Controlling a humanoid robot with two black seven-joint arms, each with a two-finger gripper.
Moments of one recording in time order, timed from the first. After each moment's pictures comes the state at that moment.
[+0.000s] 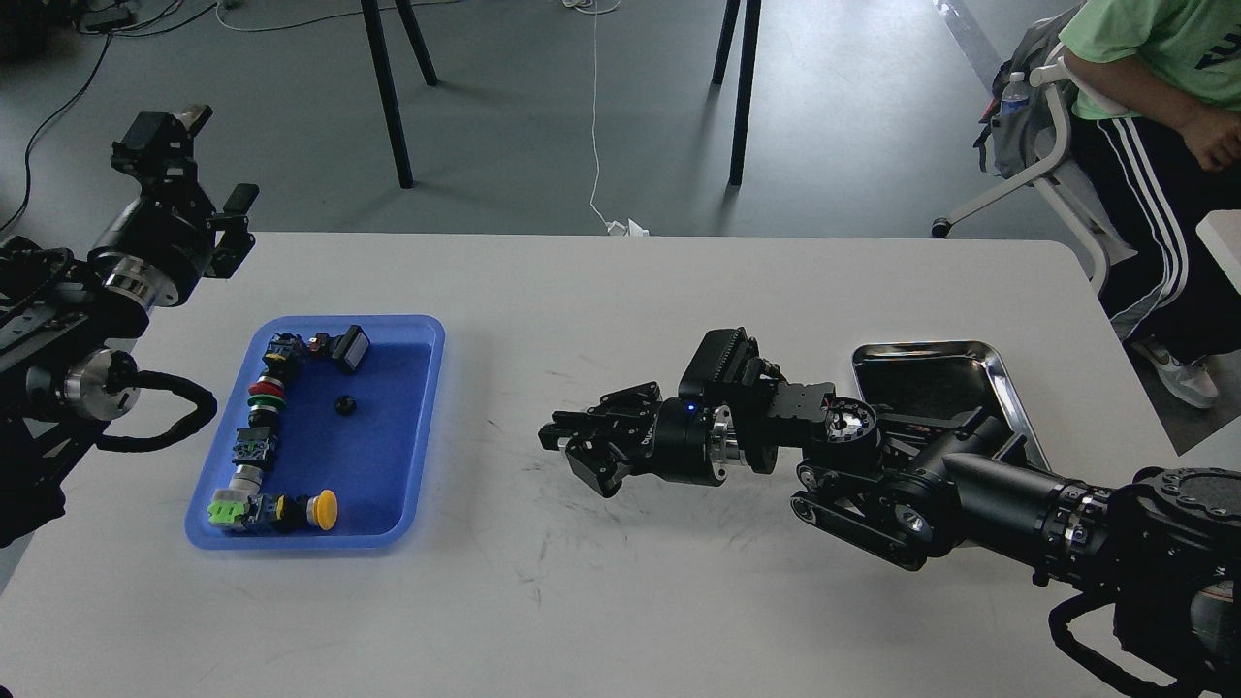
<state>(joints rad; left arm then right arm) -0.76 0.58 -0.51 -0.71 0.15 -0.21 -0.49 0.85 -0.04 0.11 0.83 -1.86 -0.11 0.49</state>
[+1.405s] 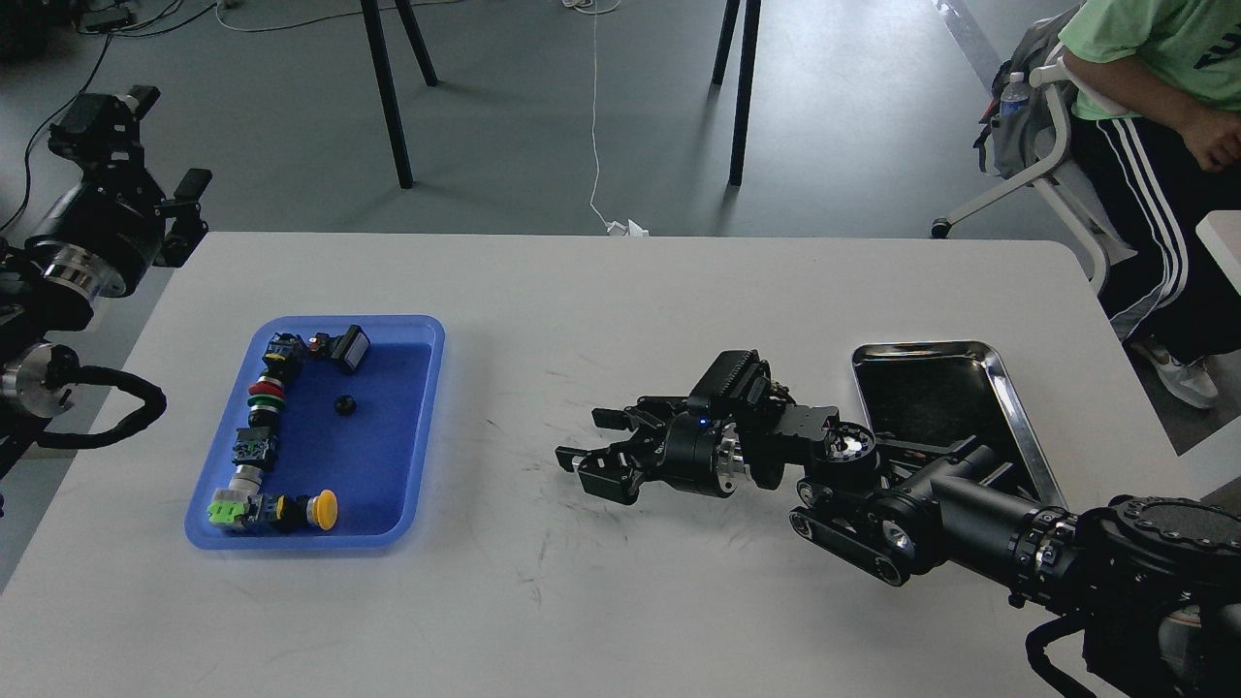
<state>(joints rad) -0.75 0.67 -0.52 -0.76 0.15 -0.22 -0.49 0.80 0.00 0.15 0.68 -1.83 -0.13 0.49</state>
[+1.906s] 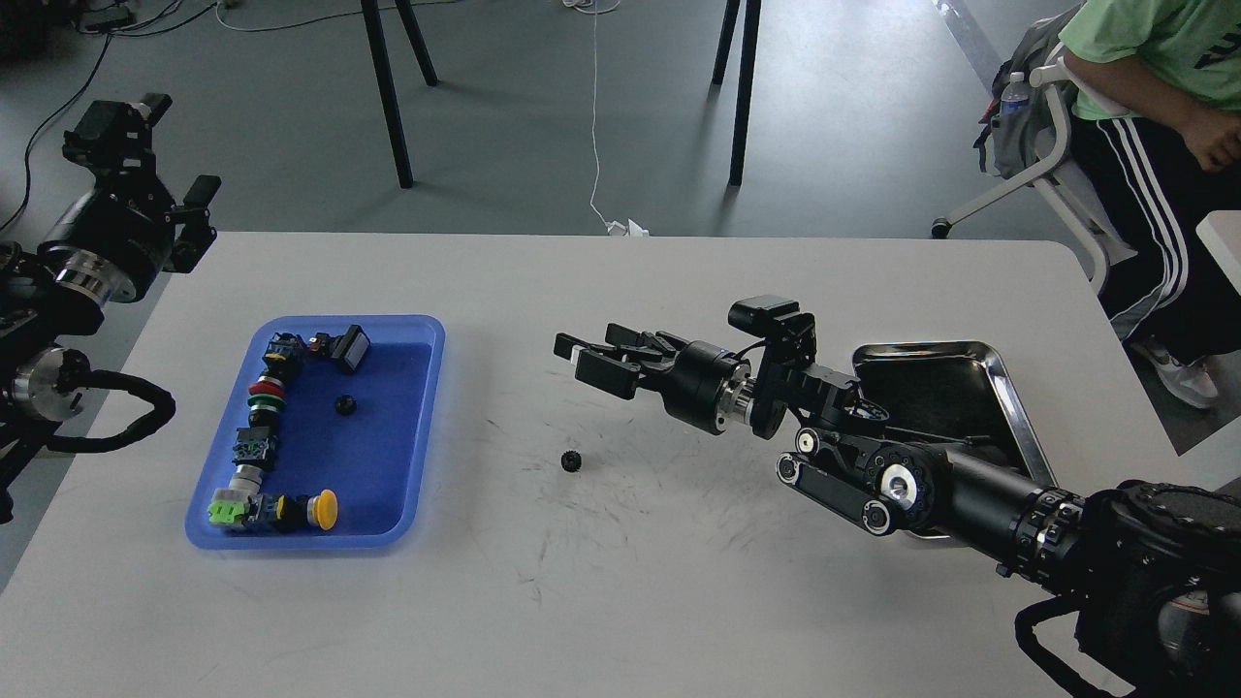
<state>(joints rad) -0.75 0.65 -0.51 -0.76 0.16 -0.21 -0.49 0.84 0.00 0.24 0.68 -1.36 -0.13 0.49</state>
